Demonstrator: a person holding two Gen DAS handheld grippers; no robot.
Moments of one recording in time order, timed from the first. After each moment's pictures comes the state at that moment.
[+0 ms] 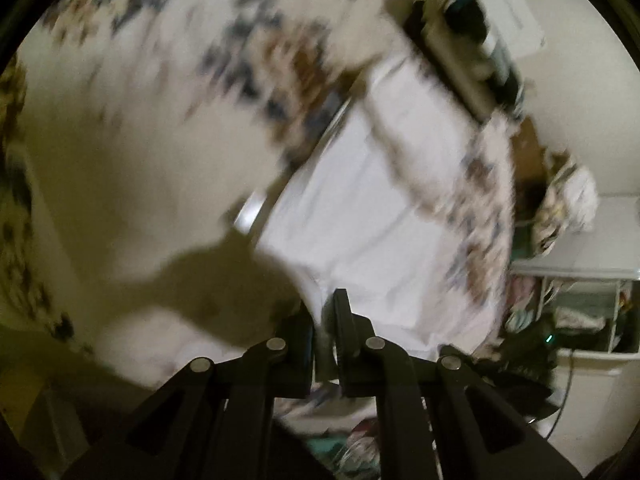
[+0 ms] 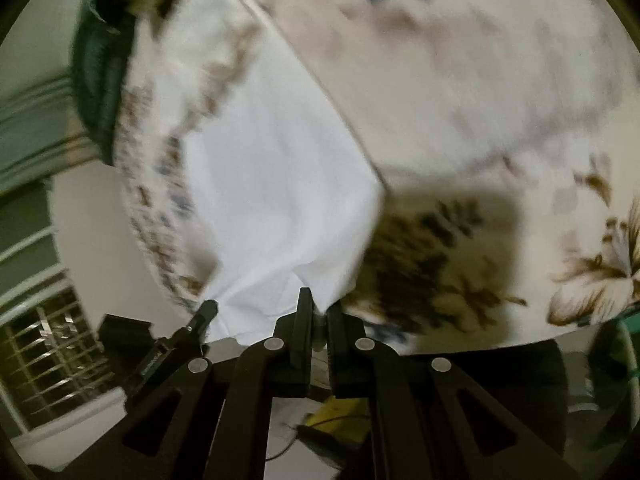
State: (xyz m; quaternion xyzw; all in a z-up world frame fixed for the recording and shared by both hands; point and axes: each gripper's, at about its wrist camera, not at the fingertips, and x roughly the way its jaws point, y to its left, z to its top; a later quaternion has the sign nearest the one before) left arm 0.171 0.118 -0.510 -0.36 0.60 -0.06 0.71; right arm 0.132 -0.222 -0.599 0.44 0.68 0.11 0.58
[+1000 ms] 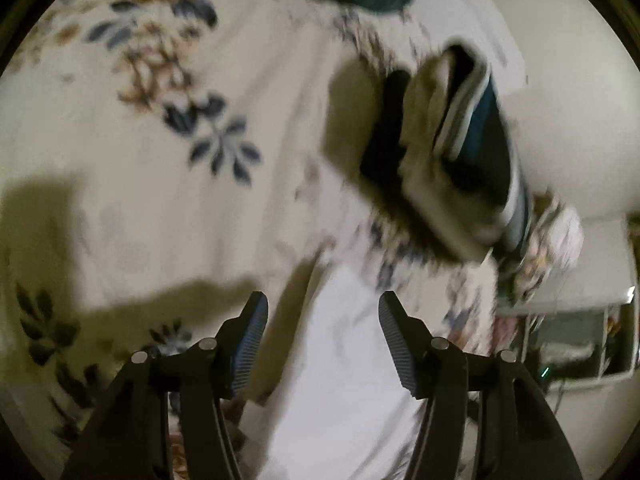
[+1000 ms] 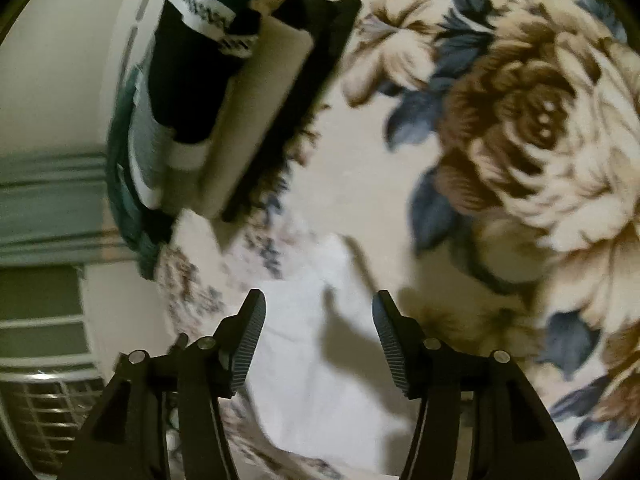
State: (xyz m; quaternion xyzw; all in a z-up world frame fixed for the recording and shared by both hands) left arm 0.466 0.137 -0.556 -0.34 0.56 -0.09 0.75; right arm 0.438 -0.277 -0.597 0.43 0.58 0.06 0.69
